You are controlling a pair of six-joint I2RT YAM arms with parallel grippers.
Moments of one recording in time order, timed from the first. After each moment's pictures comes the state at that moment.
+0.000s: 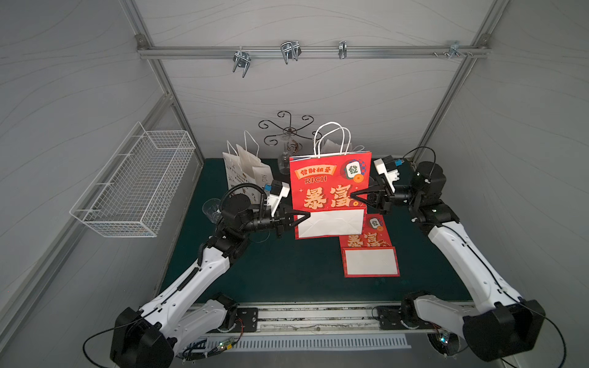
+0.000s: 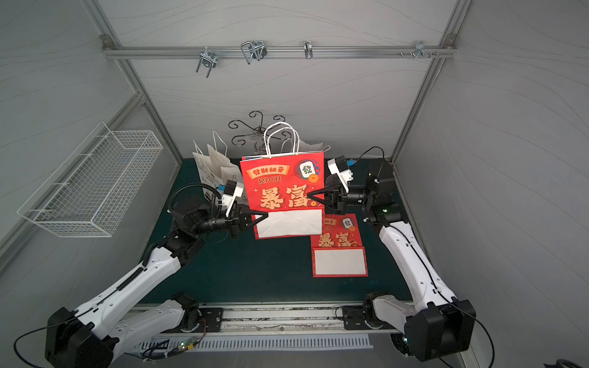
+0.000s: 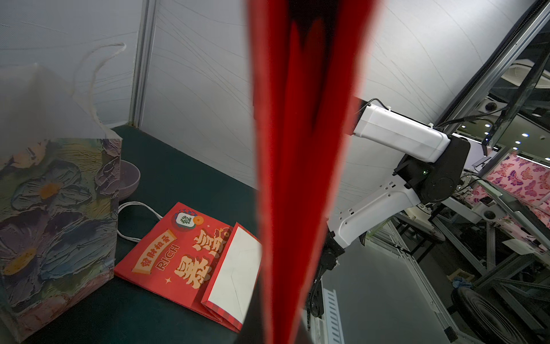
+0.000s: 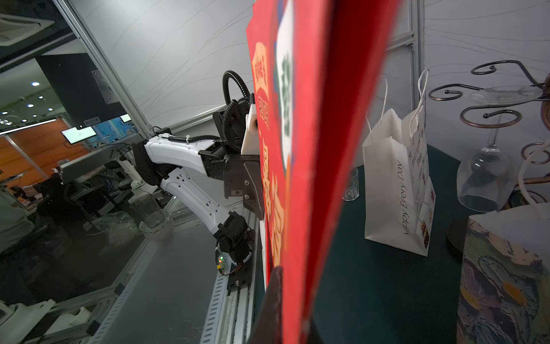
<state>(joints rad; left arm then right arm) -0.47 1.00 0.75 0.25 0.95 -0.40 0.25 1.14 1.07 0.01 -1.33 0.20</state>
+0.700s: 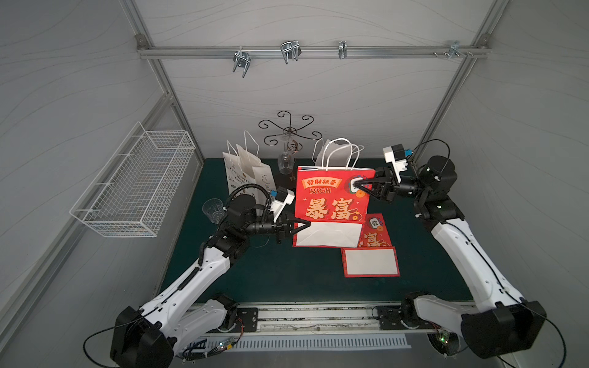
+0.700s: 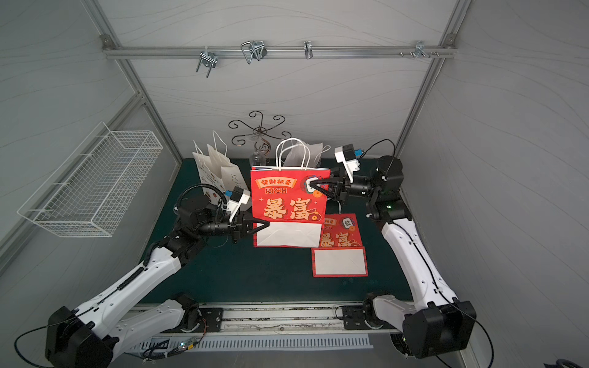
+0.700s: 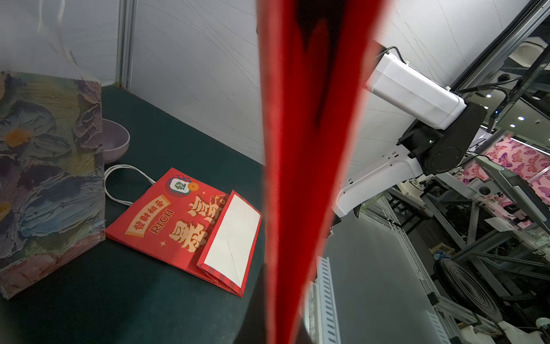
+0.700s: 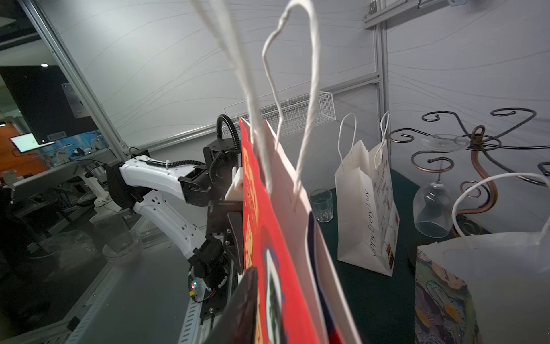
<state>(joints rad) -0.48 1.01 0.75 0.07 0.98 -0.30 0.22 1.15 1.15 0.10 -1.26 0.30</state>
